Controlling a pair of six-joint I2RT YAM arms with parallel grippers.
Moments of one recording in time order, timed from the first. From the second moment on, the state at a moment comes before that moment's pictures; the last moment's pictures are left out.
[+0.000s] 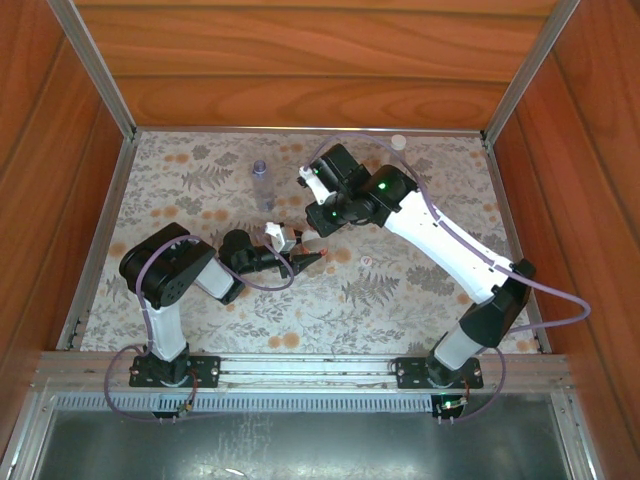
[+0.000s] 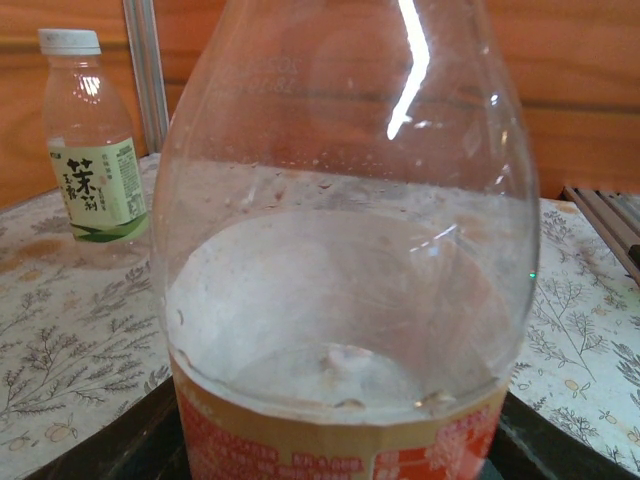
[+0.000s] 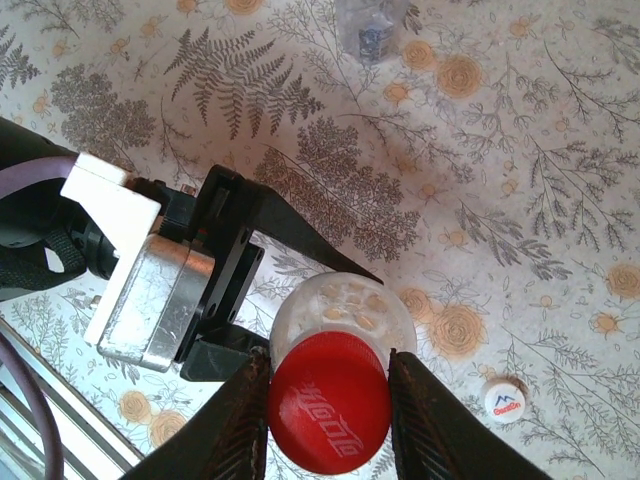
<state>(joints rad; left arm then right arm) -0.63 1.87 0.44 1.41 0.71 -0.03 0.88 1.62 1.73 -1.13 -0.02 0.13</state>
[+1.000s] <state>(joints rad) -0.63 1.88 0.44 1.42 0.71 -0.03 0.85 1.51 1.62 -1.05 -0.06 0.19</state>
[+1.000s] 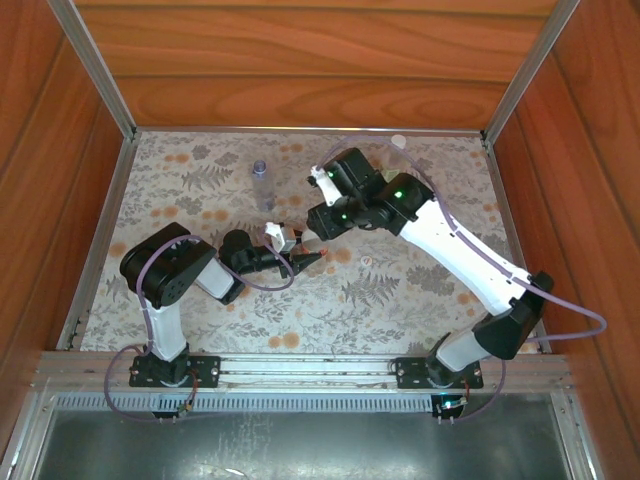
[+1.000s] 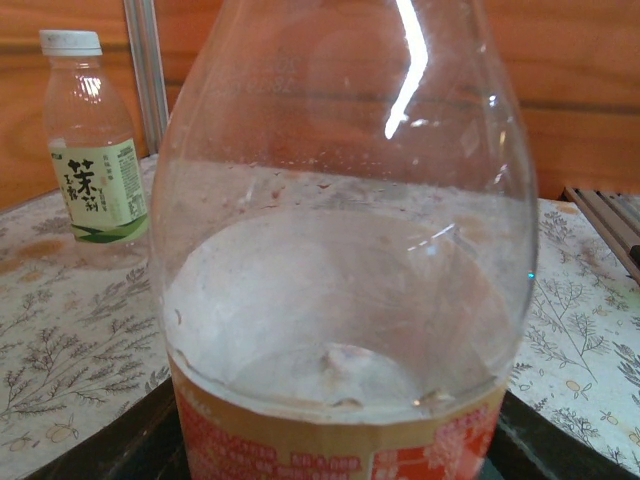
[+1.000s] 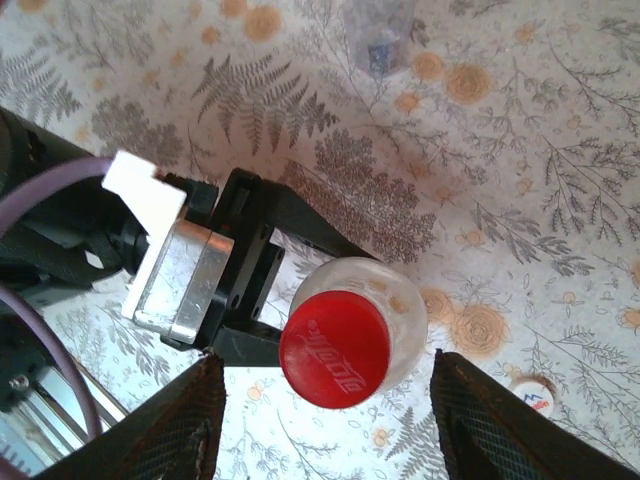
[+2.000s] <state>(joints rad) -0.63 1.88 0.45 1.42 0.71 -0.03 0.80 1.52 1.58 -0.96 -0.14 0.24</state>
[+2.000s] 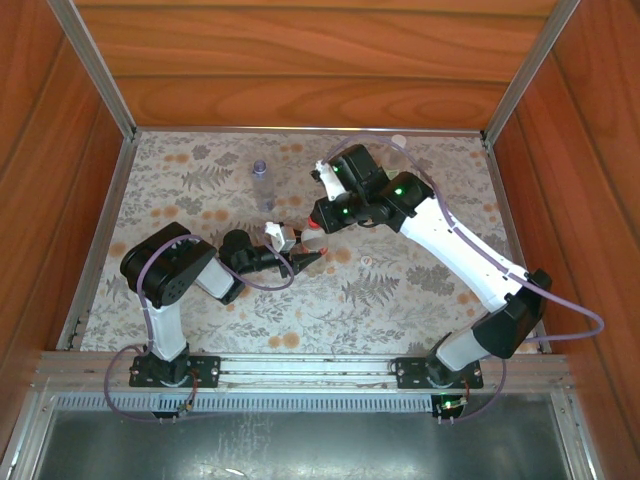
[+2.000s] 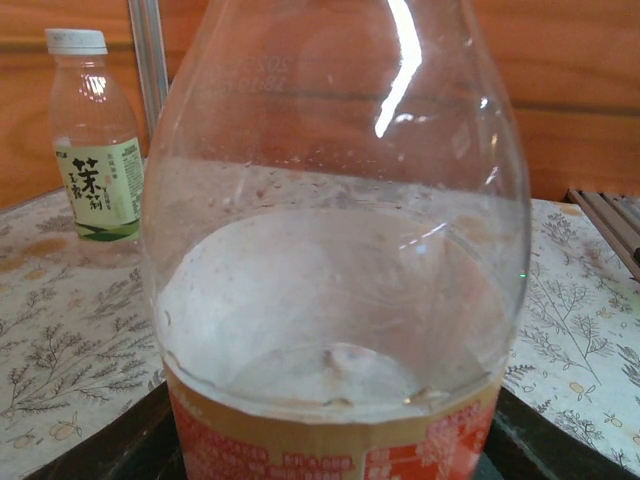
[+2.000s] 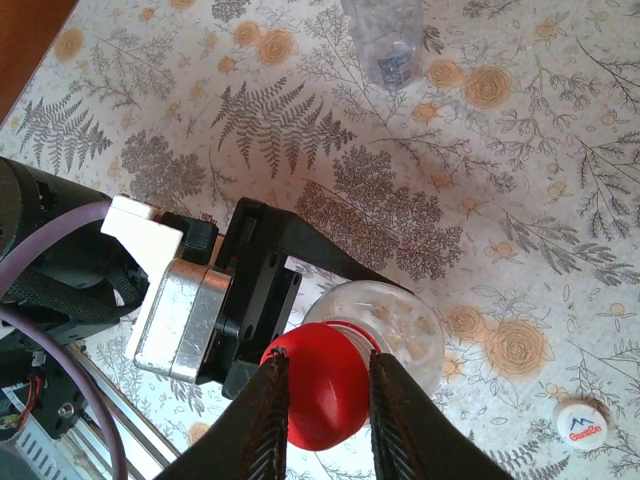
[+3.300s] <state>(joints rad) -0.63 1.89 0.46 1.42 0.71 -0.03 0.74 1.50 1.52 -0.90 -0.19 0.38</state>
